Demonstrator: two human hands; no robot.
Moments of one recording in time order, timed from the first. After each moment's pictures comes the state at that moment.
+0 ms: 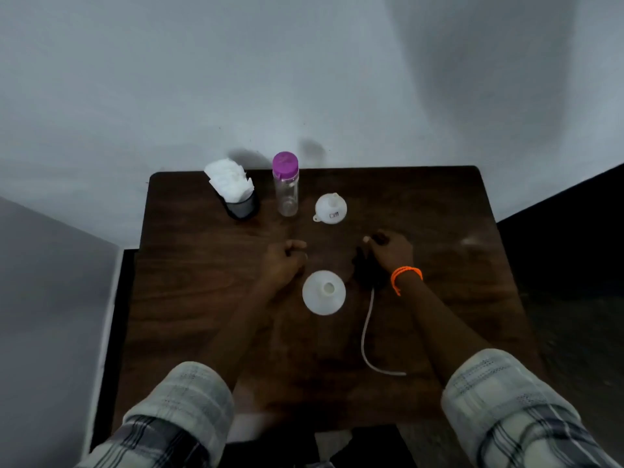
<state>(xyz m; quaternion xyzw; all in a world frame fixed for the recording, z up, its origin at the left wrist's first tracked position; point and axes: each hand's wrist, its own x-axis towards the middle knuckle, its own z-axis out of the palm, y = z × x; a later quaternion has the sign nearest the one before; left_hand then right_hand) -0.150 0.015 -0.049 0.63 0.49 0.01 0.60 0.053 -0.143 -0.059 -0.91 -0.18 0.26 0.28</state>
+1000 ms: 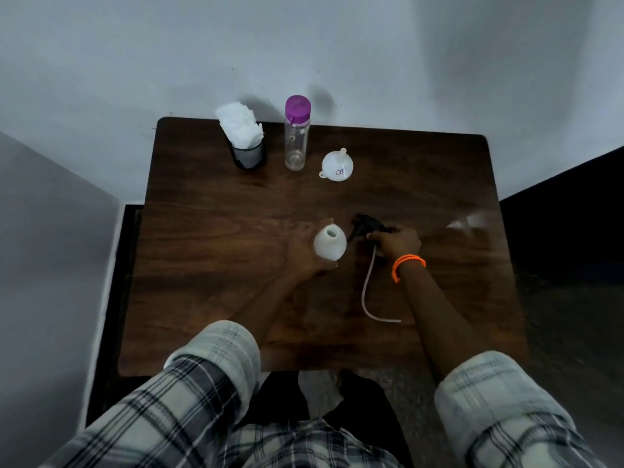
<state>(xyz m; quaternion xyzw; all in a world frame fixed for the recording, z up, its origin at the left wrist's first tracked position) -0.192 -0.060 -0.059 0.82 0.32 0.00 0.47 0.008 -0.193 -0.067 -0.89 0.02 0.31 0.32</state>
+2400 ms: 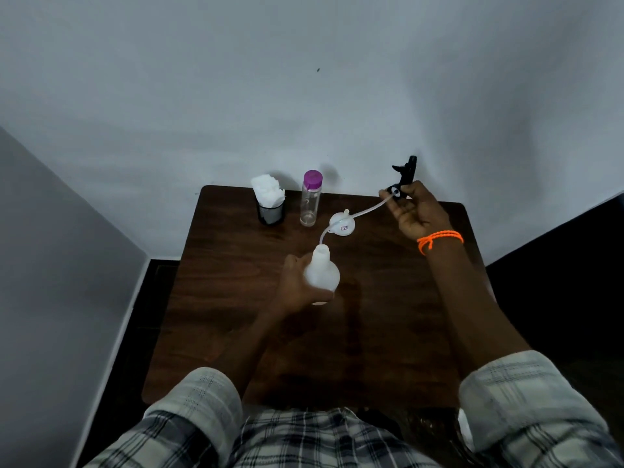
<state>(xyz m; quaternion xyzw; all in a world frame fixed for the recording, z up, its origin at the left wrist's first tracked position) -0.238 -0.061 0.018 0.80 0.38 0.09 0.46 0.034 -0.132 0.137 -0.43 0.10 0.43 0.79</state>
